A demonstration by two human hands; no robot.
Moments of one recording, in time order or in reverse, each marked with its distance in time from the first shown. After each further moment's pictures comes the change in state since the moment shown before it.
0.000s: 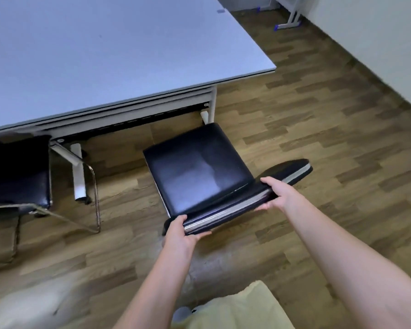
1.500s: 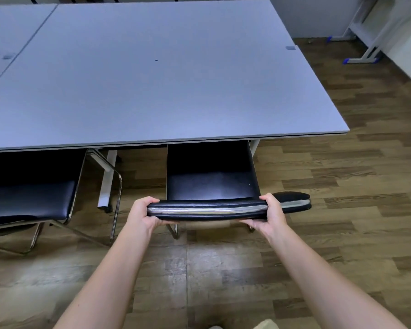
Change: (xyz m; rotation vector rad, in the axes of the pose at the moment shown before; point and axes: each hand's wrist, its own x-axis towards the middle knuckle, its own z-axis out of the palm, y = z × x) left_hand 0.062 0.204 0.104 -0.046 0.006 0.194; right_hand 0.134 -0.088 0.152 0.191 -0.171 -0.040
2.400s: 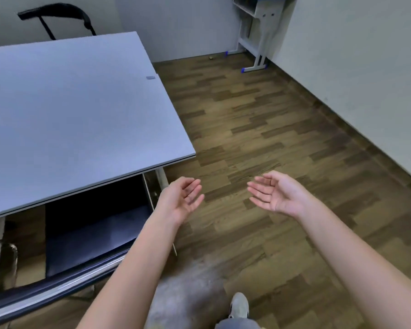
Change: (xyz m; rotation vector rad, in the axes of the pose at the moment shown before) left_hand -0.087 -0.266 0.362 0.417 -0.459 -0.017; right_hand -0.048 -0.367 -0.207 -0.246 -0.084 -0.108
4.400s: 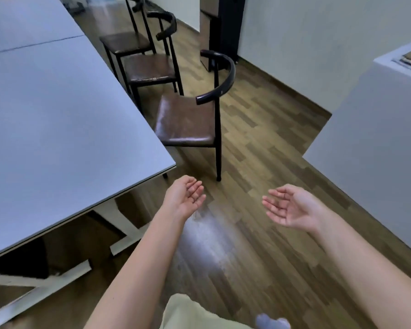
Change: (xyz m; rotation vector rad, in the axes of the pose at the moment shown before) left_hand 0.785 0.784 0.417 -1.025 0.733 0.575; right_hand 0.897 -0.930 0.600 -1.086 -0.699 0.375
